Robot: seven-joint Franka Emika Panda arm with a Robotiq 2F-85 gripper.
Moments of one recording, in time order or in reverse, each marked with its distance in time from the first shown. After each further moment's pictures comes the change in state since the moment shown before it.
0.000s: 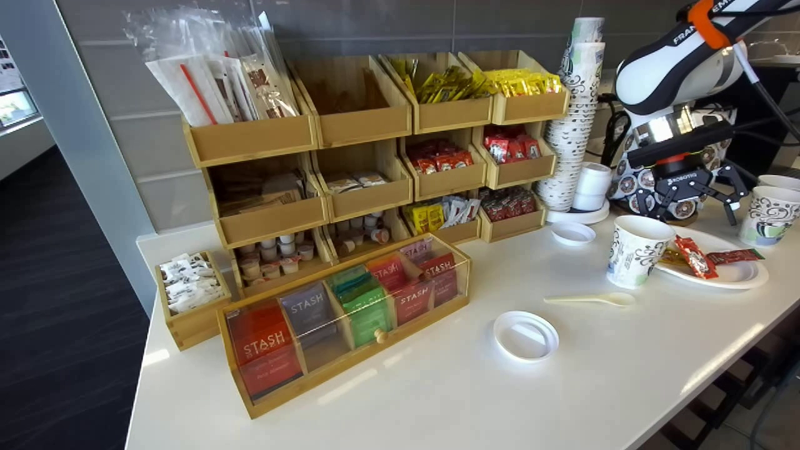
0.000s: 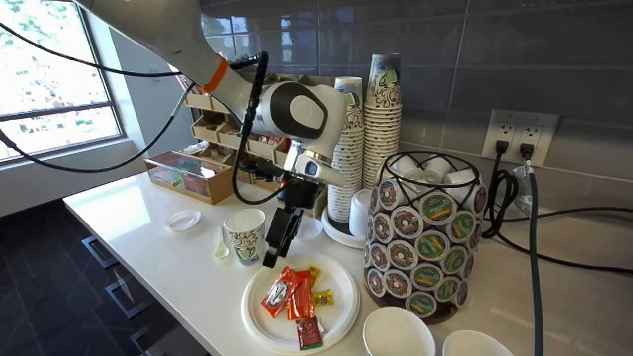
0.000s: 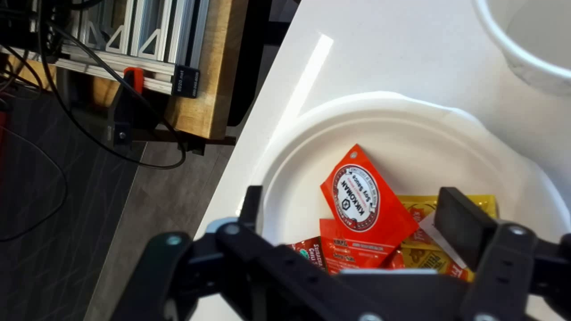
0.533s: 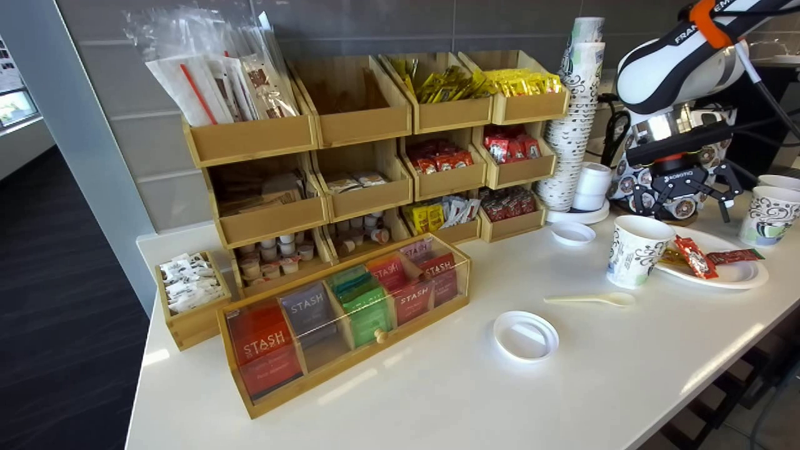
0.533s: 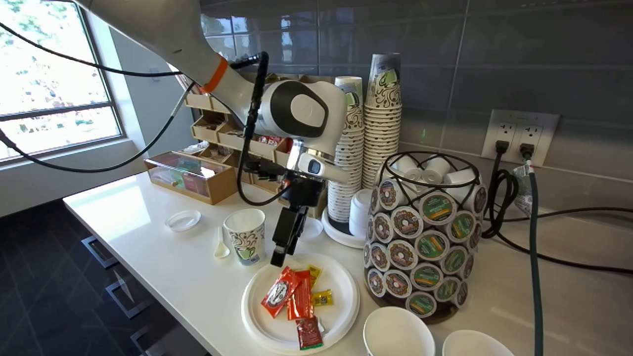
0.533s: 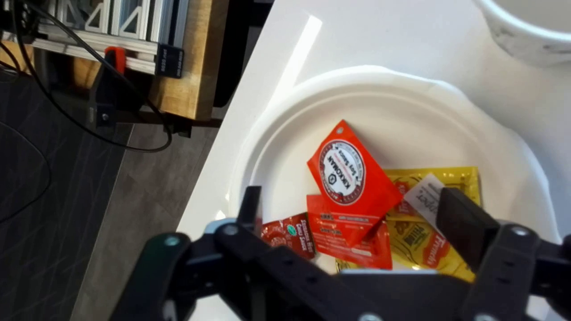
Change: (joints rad) arm 0.000 -0.003 -0.004 -0.001 -0.013 0.058 0.000
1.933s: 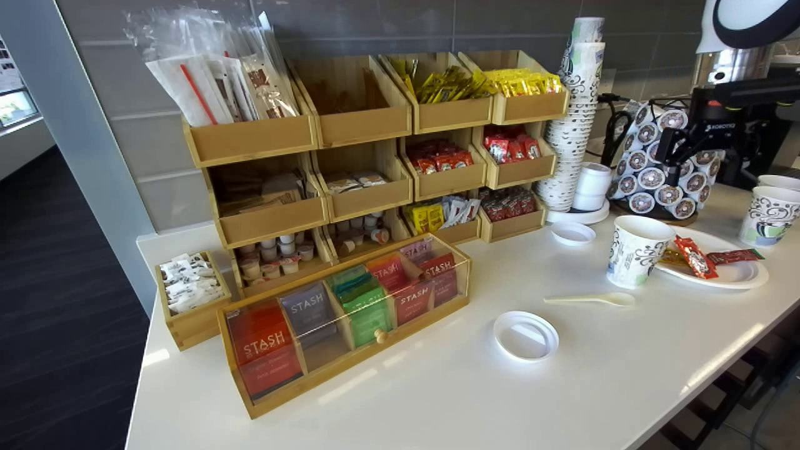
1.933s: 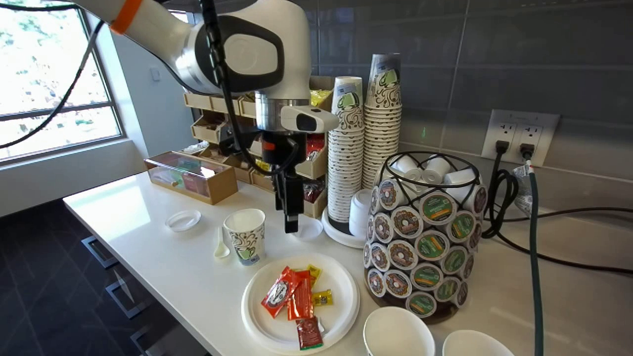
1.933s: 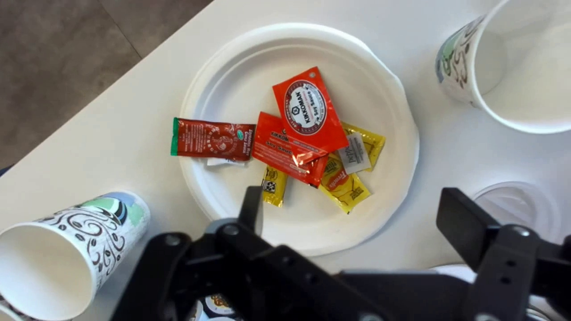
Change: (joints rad) arm -0.017 -0.423 -0.002 -0.315 -0.034 0.334 -0.491
